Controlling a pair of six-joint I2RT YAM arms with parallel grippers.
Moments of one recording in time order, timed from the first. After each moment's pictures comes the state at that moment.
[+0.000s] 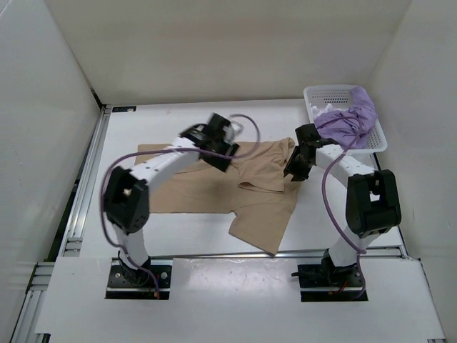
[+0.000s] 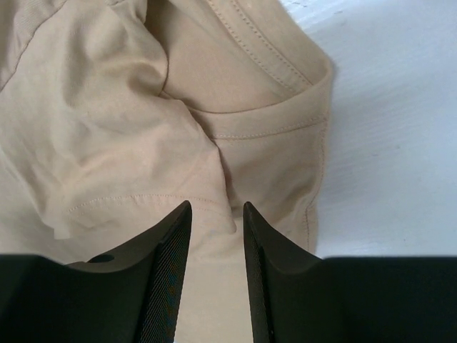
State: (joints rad) left arm -0.71 1.90 1.56 -0.70 -0.07 0.00; right arm 0.26 1.68 1.14 -0.64 -0.02 0.69
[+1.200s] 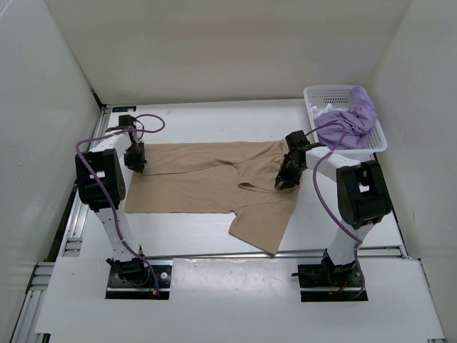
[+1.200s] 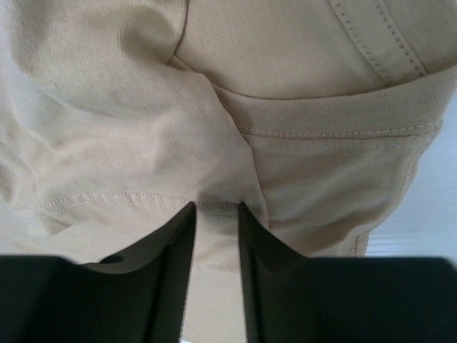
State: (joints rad) left arm 0.12 2.01 1.43 -0.69 -0.07 0.00; right arm 0.31 1.79 1.11 -0.58 -0.12 0.68
